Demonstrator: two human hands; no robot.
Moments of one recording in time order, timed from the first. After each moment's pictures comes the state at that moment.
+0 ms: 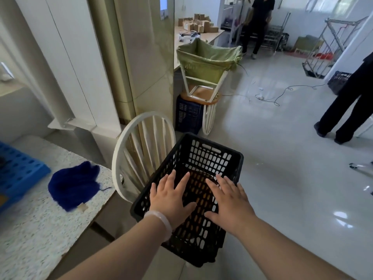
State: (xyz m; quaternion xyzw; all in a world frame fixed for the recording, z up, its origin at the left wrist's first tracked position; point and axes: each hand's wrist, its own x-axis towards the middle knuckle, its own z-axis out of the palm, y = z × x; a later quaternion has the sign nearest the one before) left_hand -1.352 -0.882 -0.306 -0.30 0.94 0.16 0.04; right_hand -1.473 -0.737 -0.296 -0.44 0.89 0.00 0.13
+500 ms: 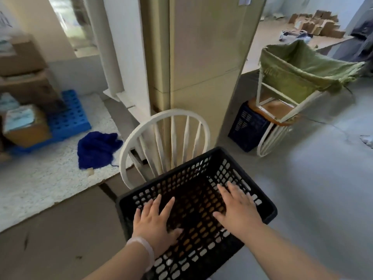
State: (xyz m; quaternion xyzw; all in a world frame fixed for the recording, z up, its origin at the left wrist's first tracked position) left_hand -1.430 -0.862 -0.365 -0.58 0.77 0.23 0.13; right_hand -1.674 -0.827 -0.344 -0.61 0.77 0.05 0.20
